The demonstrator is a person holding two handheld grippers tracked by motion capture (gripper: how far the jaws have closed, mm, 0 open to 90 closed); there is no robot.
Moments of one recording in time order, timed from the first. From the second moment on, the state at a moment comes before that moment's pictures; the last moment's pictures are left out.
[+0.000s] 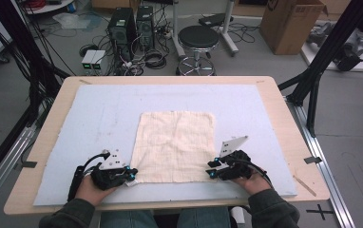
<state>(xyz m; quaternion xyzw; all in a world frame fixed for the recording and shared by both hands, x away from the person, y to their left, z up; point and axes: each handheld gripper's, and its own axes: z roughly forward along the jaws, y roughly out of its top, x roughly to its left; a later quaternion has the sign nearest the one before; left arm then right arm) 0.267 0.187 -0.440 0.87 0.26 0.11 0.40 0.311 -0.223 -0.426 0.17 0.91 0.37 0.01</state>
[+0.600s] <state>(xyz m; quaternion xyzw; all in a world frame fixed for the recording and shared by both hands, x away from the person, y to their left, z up) 0.263 0.185 -0.439 0.87 0.25 0.11 0.41 0.309 -0.223 -0.430 0.16 0.93 0.34 0.00</state>
